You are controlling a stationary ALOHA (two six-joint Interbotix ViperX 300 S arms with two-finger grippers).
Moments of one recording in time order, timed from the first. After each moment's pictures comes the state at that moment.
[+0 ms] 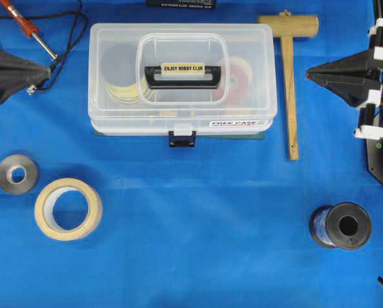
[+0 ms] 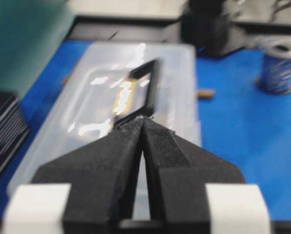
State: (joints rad) left arm 0.18 -0.97 1.18 -0.03 -0.14 0.06; right arm -0.19 -0.97 1.13 0.03 -0.06 0.01
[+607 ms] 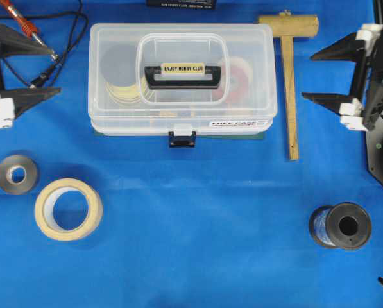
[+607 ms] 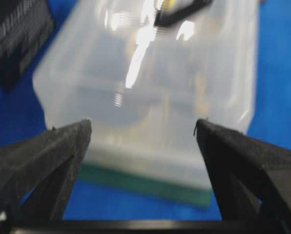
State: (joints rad) left arm 0.29 -0.83 1.21 -0.03 0.02 0.06; right arm -0.33 -0.86 1.13 0.02 0.31 0.00
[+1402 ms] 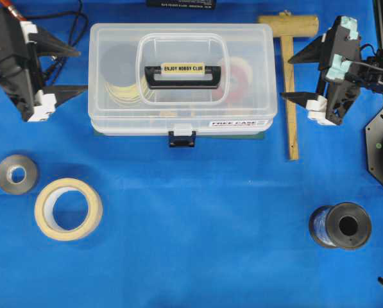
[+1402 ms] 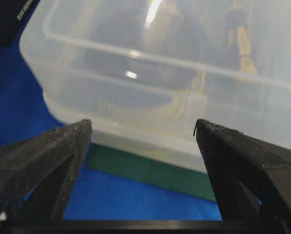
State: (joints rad) left arm 0.34 -0.48 1.15 -0.03 -0.14 0.11; right arm -0.37 -0.56 1.10 0.00 0.16 0.00
